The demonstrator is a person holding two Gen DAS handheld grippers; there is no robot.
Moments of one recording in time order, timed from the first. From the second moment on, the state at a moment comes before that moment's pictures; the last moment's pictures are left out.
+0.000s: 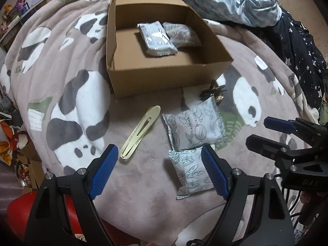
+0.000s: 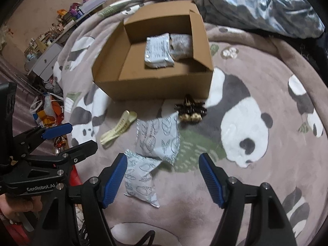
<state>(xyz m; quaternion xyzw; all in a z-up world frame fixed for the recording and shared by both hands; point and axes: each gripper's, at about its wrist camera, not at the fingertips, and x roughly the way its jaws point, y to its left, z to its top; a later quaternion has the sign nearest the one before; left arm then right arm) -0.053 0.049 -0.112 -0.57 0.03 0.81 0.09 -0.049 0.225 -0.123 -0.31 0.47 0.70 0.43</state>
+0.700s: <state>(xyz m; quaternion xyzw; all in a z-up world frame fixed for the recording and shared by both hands) -0.097 0.032 -0.194 -0.61 0.04 0.79 0.08 -0.050 0.271 -0.179 -0.30 0.52 0.66 0.46</state>
